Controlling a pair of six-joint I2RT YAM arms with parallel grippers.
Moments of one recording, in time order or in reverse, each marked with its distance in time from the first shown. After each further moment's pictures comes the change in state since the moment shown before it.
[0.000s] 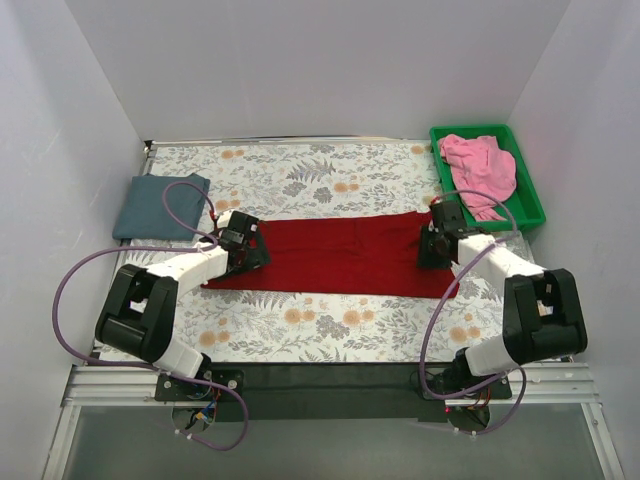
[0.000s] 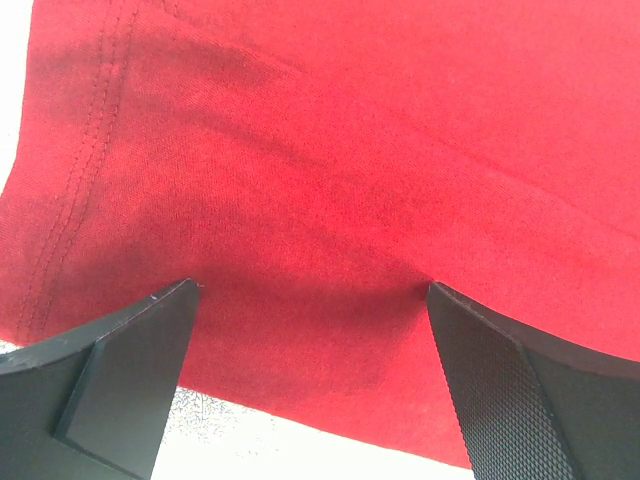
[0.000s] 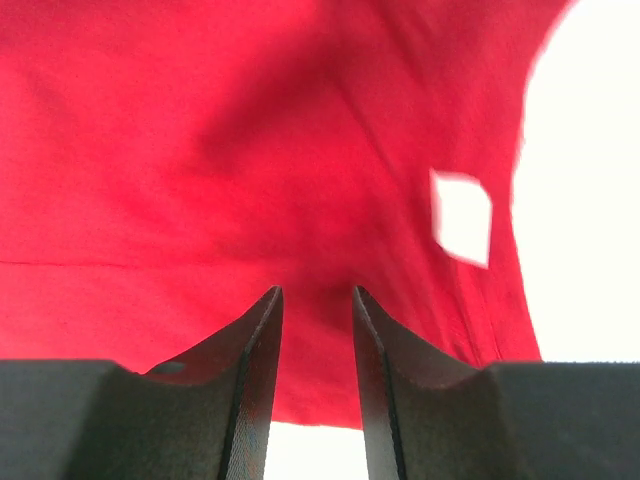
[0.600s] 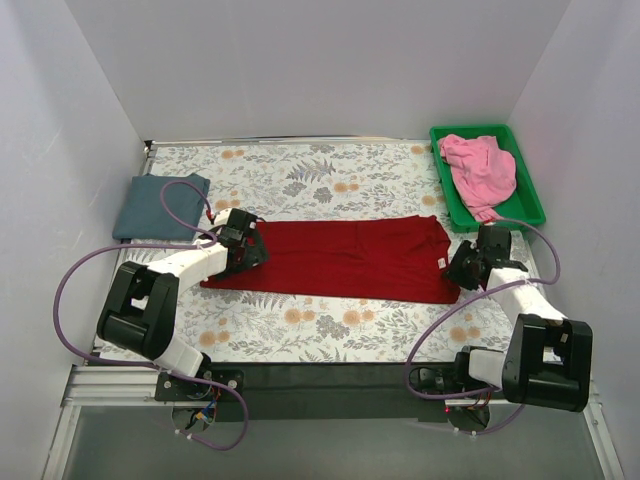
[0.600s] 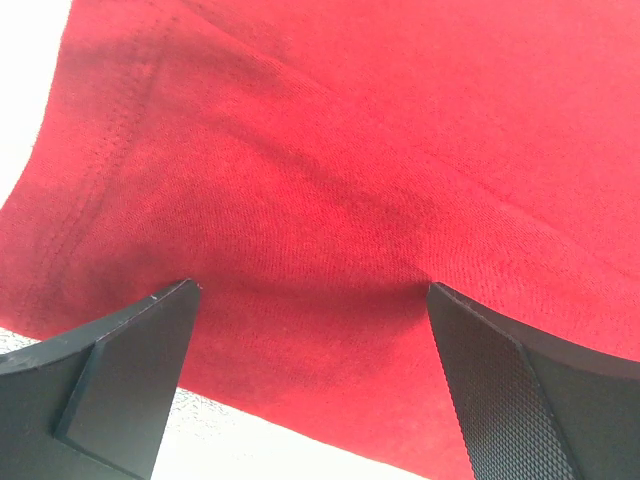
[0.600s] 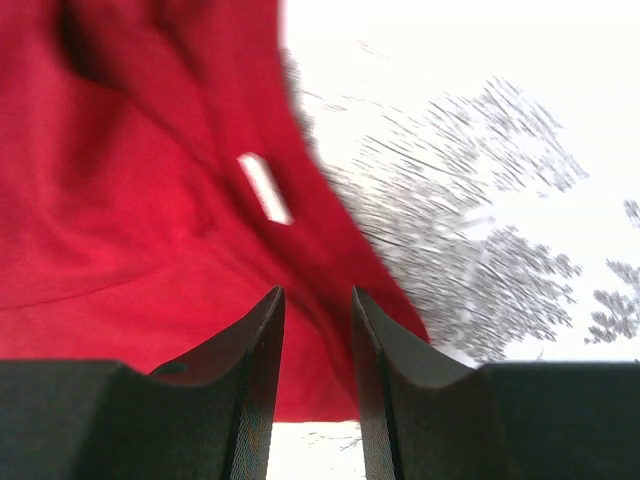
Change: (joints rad) left arm 0.015 0.026 0.030 -0.030 -0.009 -0.044; right arm -0.356 -0.281 -0.330 0.107 -0.168 0.138
